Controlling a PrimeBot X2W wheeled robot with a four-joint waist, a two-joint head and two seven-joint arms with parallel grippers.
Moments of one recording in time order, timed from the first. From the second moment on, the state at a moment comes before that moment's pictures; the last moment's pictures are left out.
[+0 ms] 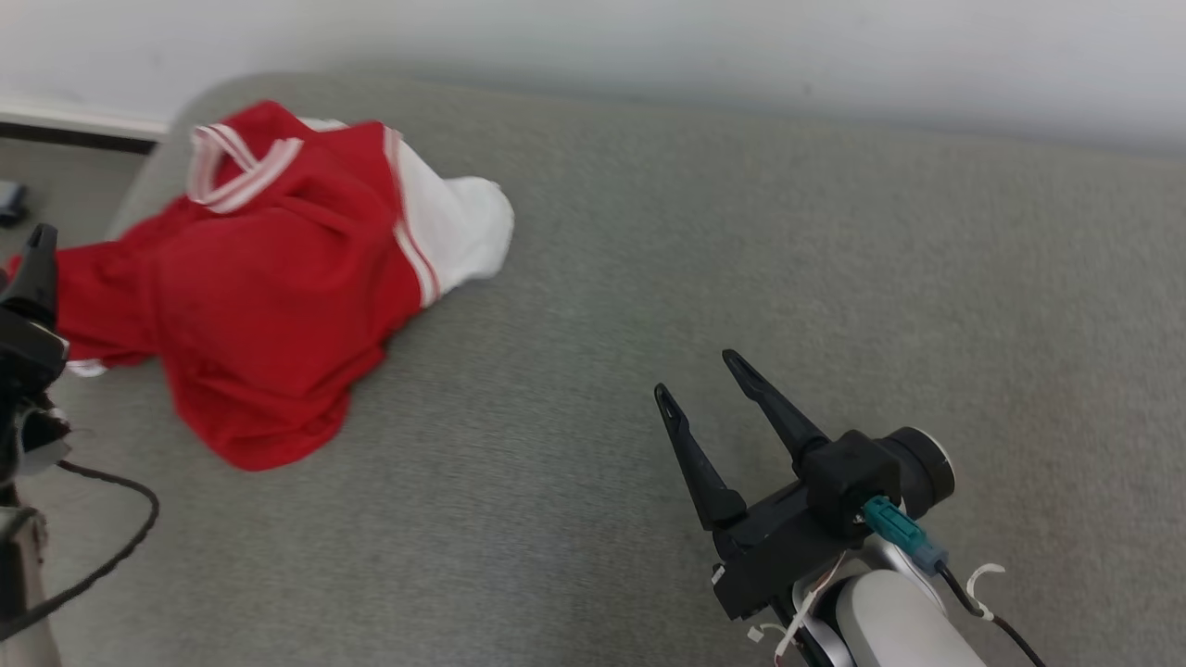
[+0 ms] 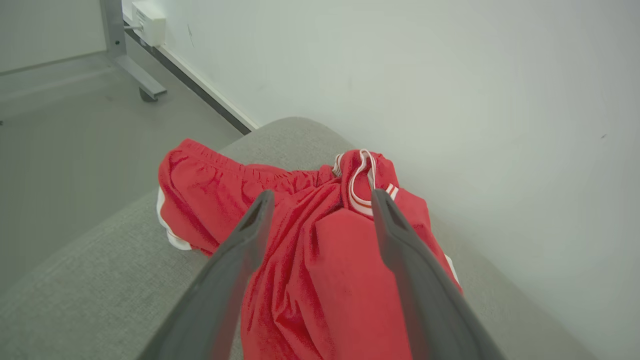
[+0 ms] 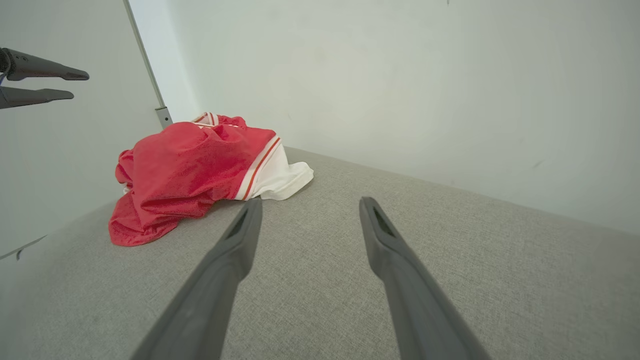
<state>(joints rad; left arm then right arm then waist) -0.71 0.30 0.28 0.56 -0.68 -0.08 0.33 -0.31 -0.05 0.37 0.21 0.09 0.13 -0.12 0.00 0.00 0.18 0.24</state>
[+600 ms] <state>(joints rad) -0.68 0.40 0.29 0.43 -0.71 0.09 0.67 -0.37 -0.05 0.39 0.29 0.12 0.13 -0.20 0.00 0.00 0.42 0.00</state>
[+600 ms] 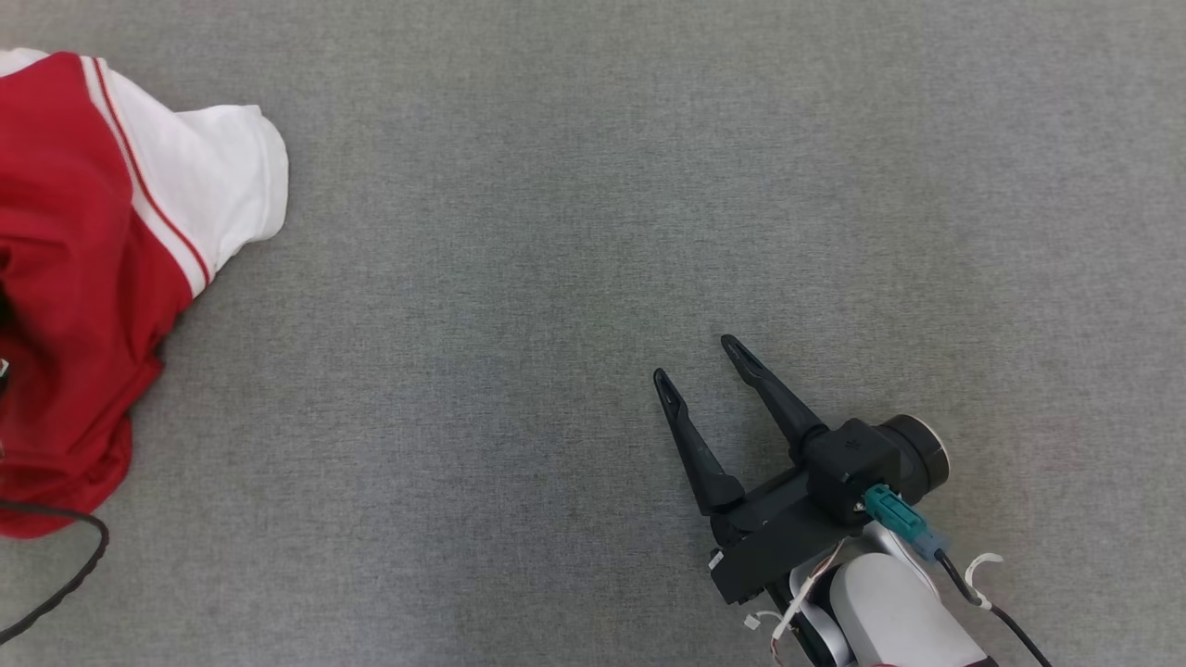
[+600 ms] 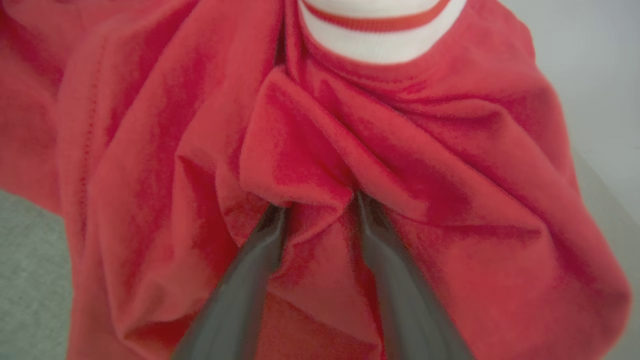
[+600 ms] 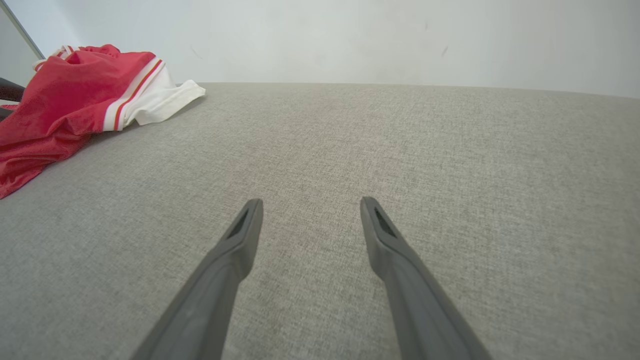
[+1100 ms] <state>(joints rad) -0.66 0.41 0.26 0.28 -0.71 0.04 0.63 -0.32 -0.05 0.37 0.35 0.17 0.13 -0.22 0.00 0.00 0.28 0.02</state>
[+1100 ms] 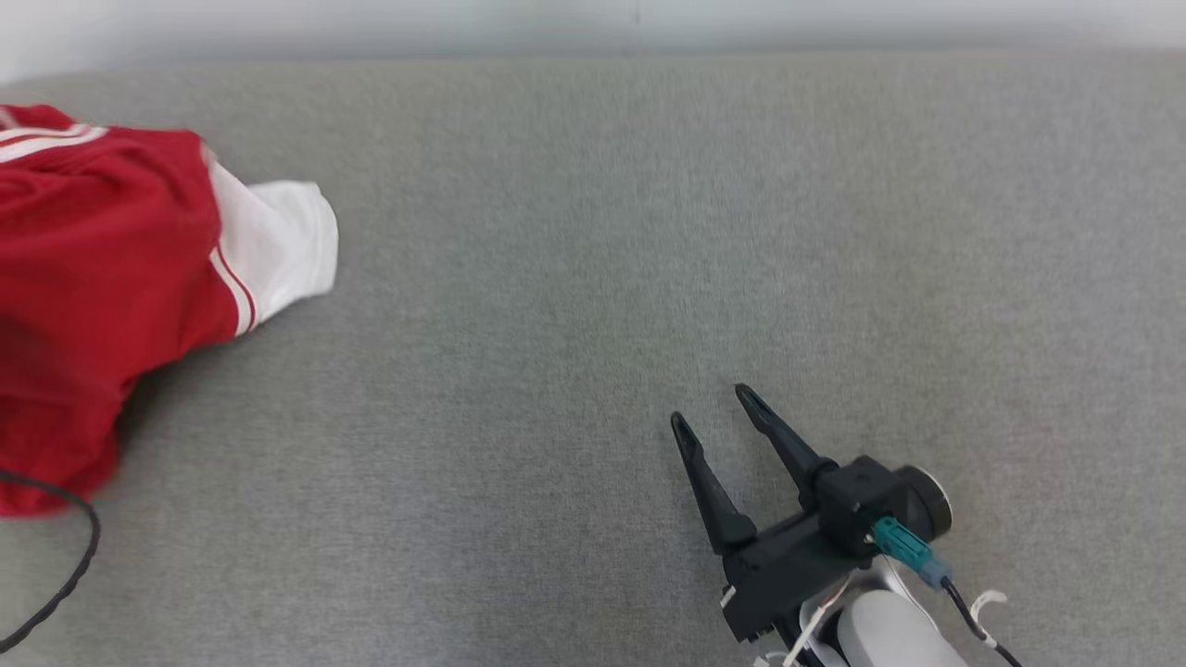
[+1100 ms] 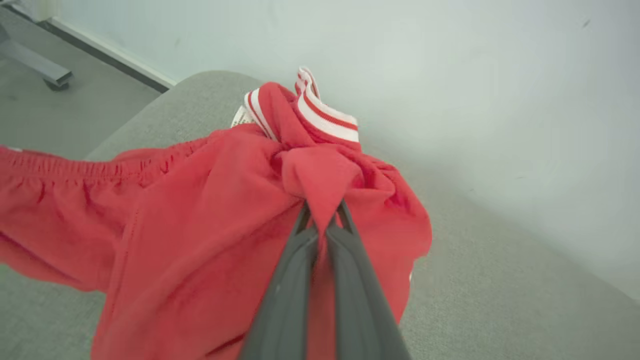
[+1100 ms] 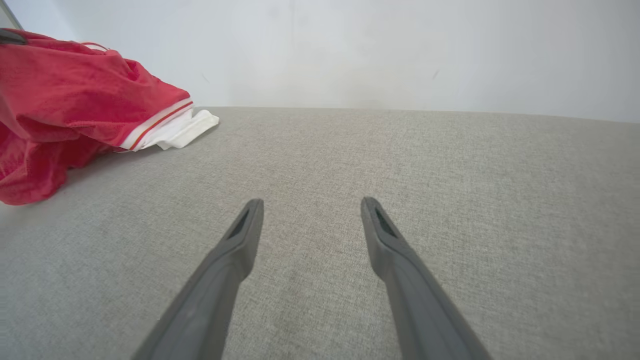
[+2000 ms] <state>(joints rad) -0.85 0.14 -0.04 0.11 -0.76 -0.10 0.55 -0.14 -0.05 0.31 0.30 0.18 0.13 -0.18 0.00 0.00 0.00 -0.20</state>
